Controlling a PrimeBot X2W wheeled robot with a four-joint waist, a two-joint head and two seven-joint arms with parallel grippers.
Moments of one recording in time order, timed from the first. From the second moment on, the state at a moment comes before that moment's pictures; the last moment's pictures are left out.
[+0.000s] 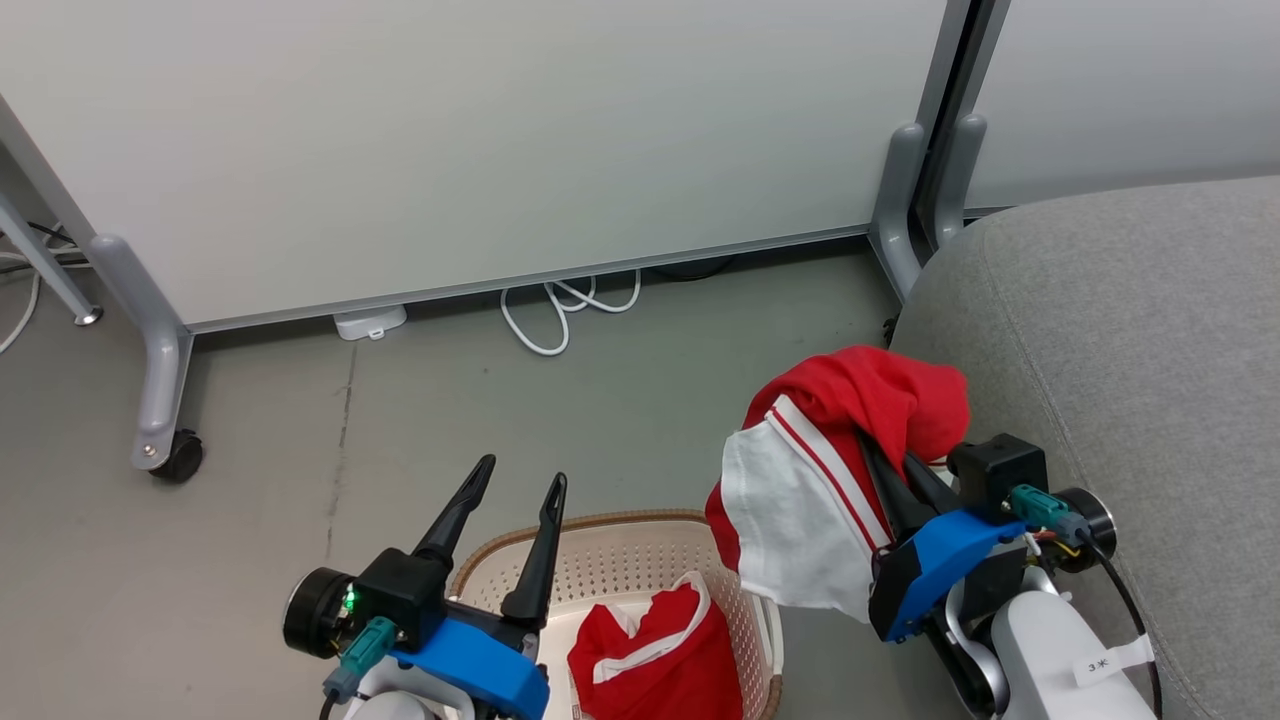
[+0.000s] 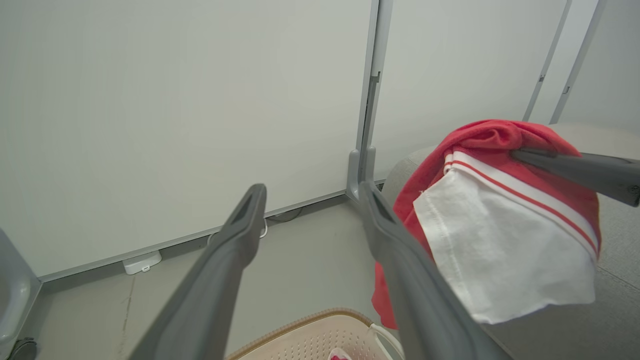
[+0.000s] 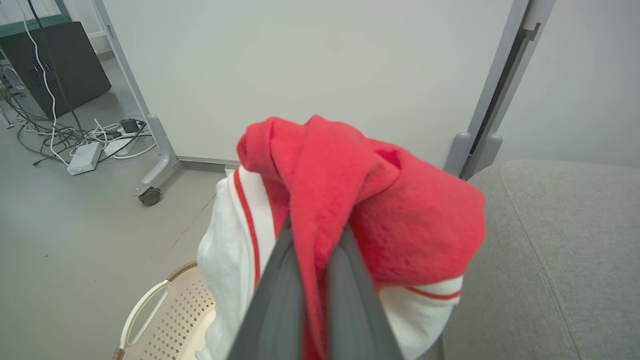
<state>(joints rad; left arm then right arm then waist) -0.15 0.12 -0.37 0.32 -0.25 -0.12 -0.26 -0.32 -0.05 0.17 0.46 0.10 0.13 -0.08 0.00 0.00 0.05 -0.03</state>
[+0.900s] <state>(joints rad) -0.16 0.13 -0.41 0.32 -0.27 -0.13 -0.26 -0.32 -0.05 0.18 0.47 0.11 0.13 -0.09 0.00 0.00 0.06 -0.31</state>
